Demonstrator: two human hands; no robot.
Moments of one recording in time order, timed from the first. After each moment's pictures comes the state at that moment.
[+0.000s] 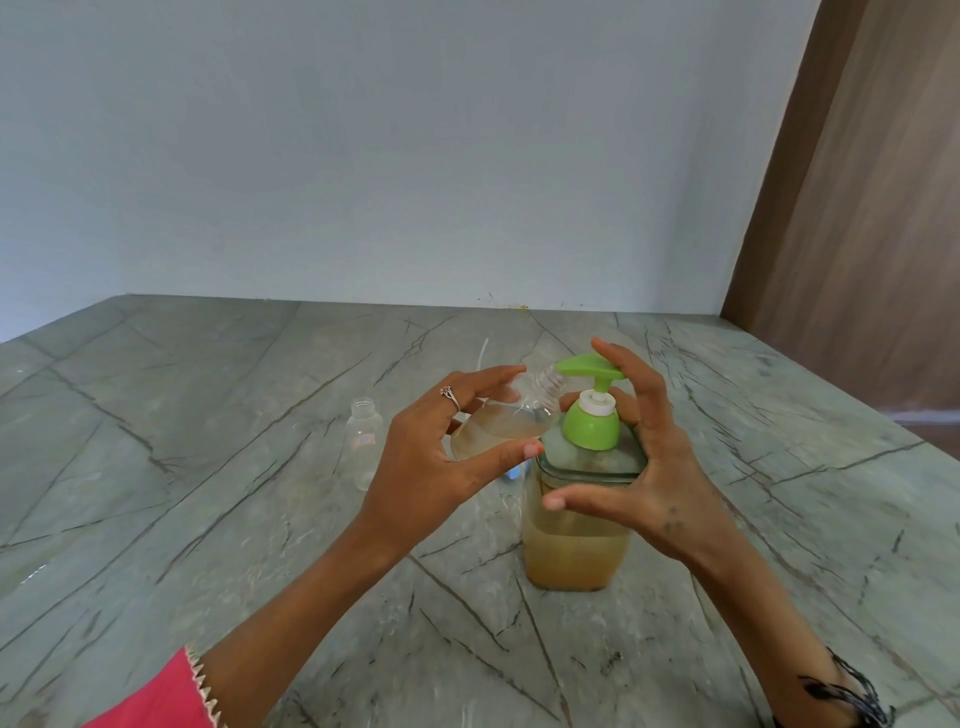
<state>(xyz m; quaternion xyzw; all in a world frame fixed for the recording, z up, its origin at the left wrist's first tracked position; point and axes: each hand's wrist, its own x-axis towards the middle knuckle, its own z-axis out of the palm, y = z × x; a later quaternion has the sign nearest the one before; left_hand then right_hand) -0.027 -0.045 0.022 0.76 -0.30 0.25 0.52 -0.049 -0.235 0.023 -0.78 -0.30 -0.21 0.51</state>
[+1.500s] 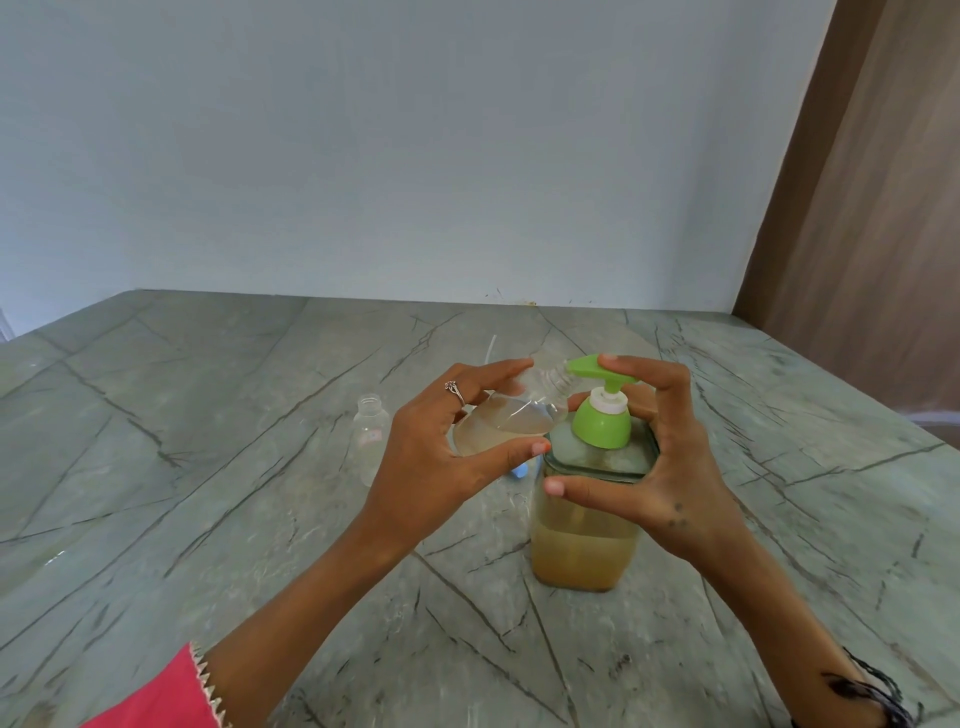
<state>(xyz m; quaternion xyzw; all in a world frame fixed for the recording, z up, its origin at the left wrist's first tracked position) -0.023 -0.044 0.021 0.76 -0.31 0.27 0.51 -0.046 -0.230 0.026 -0.78 -0.28 -0.27 0.48</state>
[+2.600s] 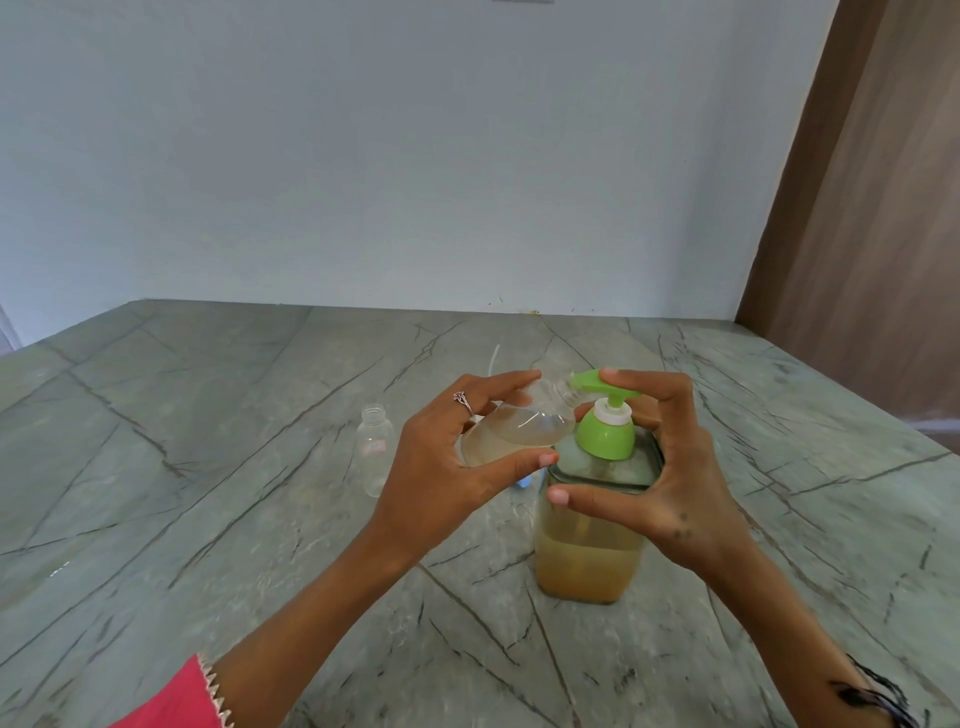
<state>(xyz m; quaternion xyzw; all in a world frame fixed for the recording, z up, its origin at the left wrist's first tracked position) -0.025 -0.046 0.023 0.76 -0.32 0.26 0.51 -0.045 -0.231 0.026 -0.78 -0.29 -0.28 0.48</state>
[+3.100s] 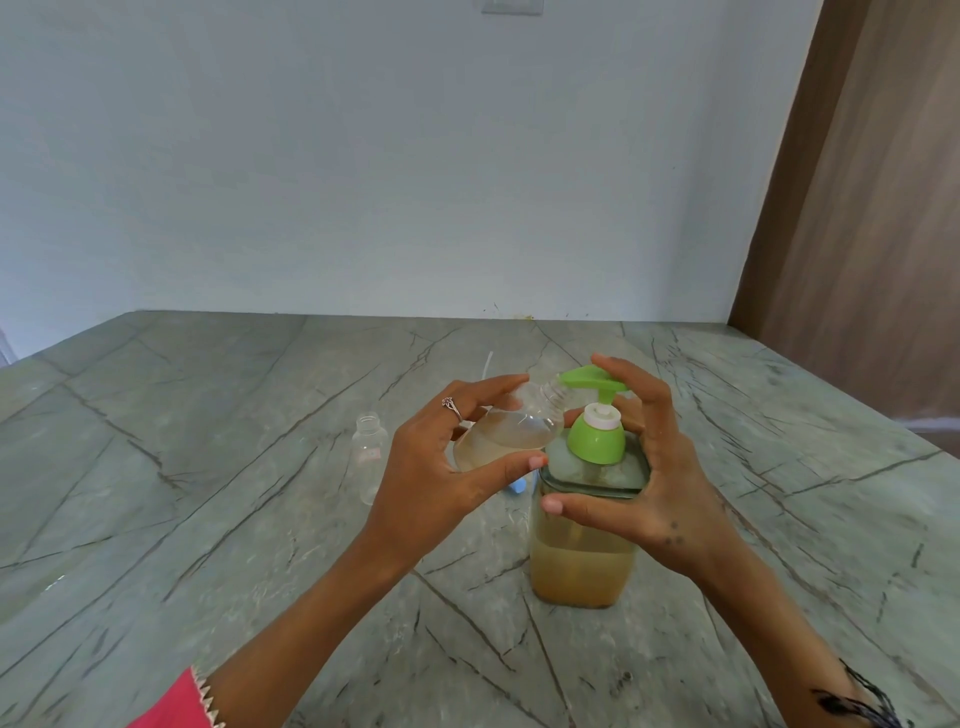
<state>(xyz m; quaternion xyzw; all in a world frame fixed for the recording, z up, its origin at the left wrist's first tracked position) -0.024 -0.046 0.023 0.74 -0.31 0.27 0.53 -0.046 -0.232 0.025 -0.78 -0.30 -0.24 0.50</state>
